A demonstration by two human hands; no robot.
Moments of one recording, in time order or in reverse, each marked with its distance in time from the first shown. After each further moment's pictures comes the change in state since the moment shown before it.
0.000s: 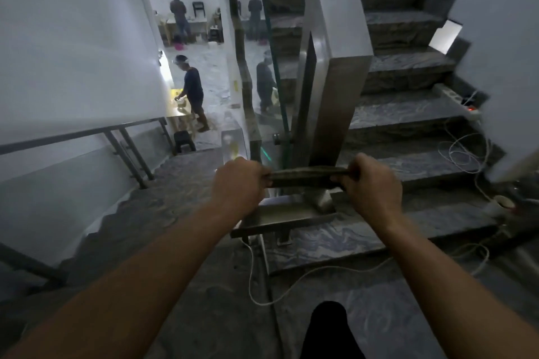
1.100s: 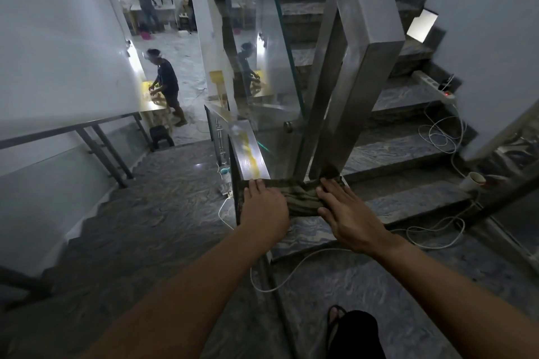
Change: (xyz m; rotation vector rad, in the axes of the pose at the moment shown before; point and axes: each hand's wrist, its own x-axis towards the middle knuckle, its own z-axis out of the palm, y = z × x) left_hand -0.042 -0.012 0.044 0.130 -0.430 -0.075; right_hand -0.075 -0.018 0.063 -0.166 -0.473 -0.249
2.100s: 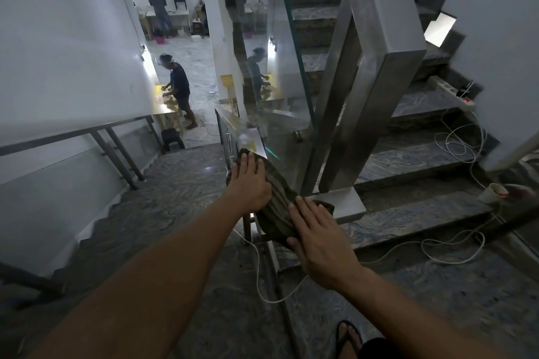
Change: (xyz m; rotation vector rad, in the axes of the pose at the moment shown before) left_hand 0.084 -0.066 -0.006 -0.079 -0.002 0.038; right_hand 0.009 -0.066 0.025 -0.105 0.032 -0.048
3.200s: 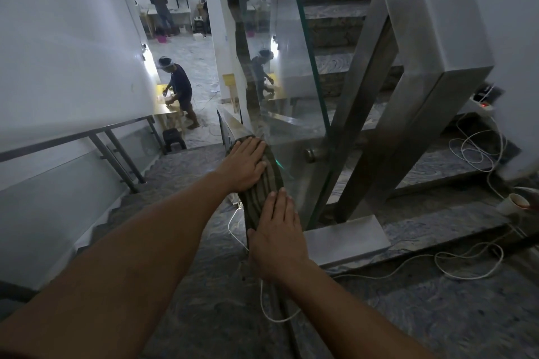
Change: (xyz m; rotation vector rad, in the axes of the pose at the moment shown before) left_hand 0.103 -0.064 -0.027 0.026 0.138 0.225; right_hand 0.112 -0.069 0.007 0.215 -0.108 0.265
